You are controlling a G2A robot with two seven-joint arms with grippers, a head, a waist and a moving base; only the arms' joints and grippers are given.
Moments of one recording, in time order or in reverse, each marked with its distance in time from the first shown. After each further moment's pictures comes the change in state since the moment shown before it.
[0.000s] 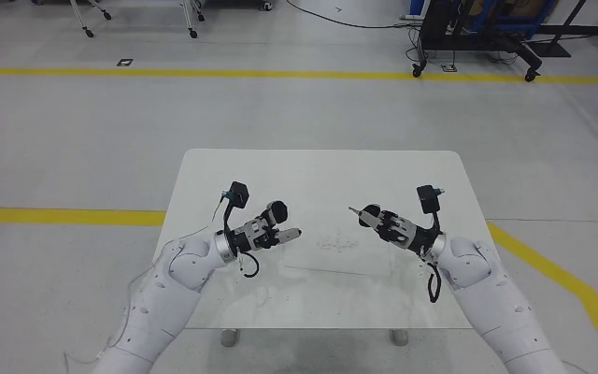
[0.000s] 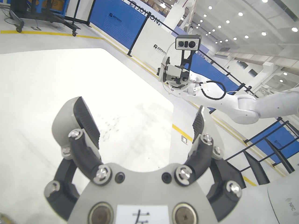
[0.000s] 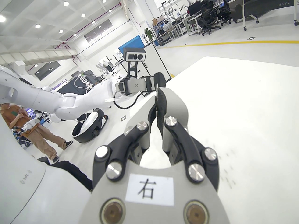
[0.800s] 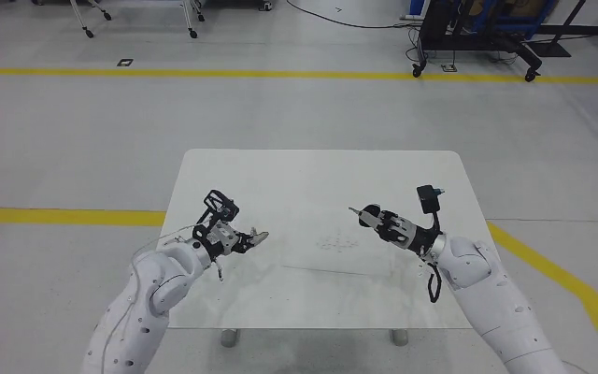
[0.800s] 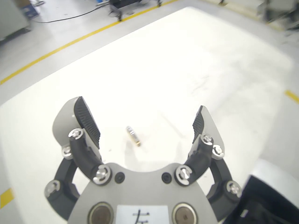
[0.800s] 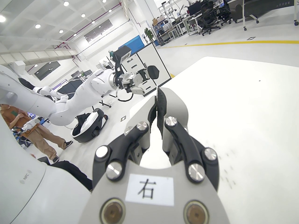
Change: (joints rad) left arm 0.265 0.062 -0.177 -0.408 0.917 0.460 -0.007; right arm 0.000 0.000 0.000 0.000 0.000 0.000 0.000
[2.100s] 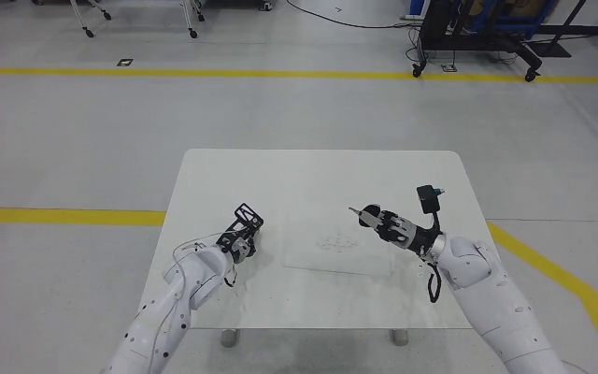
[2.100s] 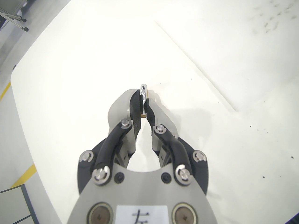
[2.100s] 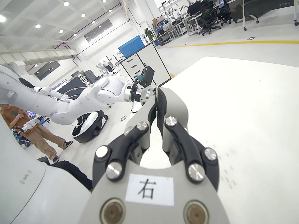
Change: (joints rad) left arm -0.109 -0.042 0.176 0.172 0.114 0.107 -0.158; right arm 0.000 0.000 0.000 0.000 0.000 0.000 0.000
